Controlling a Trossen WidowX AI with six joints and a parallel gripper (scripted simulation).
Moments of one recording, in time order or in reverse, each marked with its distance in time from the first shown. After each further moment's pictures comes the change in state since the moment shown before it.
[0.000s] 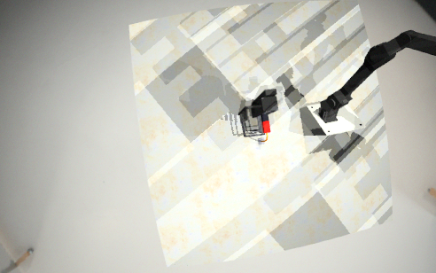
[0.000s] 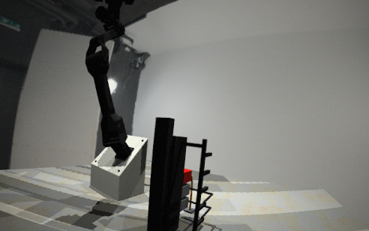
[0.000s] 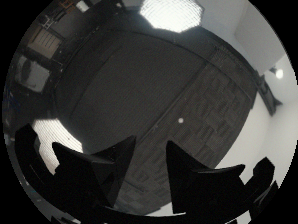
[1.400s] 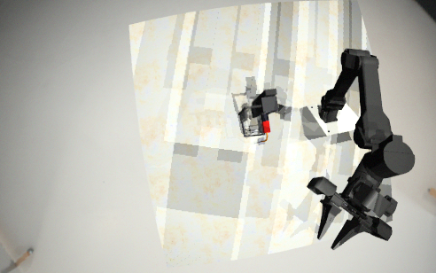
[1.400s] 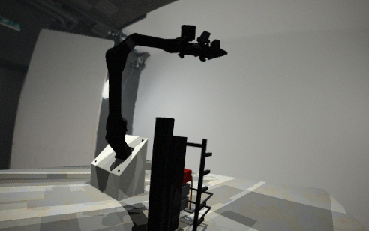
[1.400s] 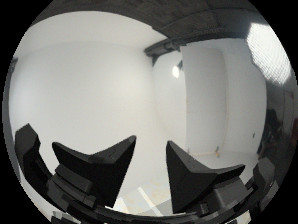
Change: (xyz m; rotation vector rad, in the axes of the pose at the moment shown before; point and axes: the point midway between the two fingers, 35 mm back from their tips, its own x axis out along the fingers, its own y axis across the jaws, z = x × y) arm -0.296 -0.446 0.242 -1.505 1.224 -1.345
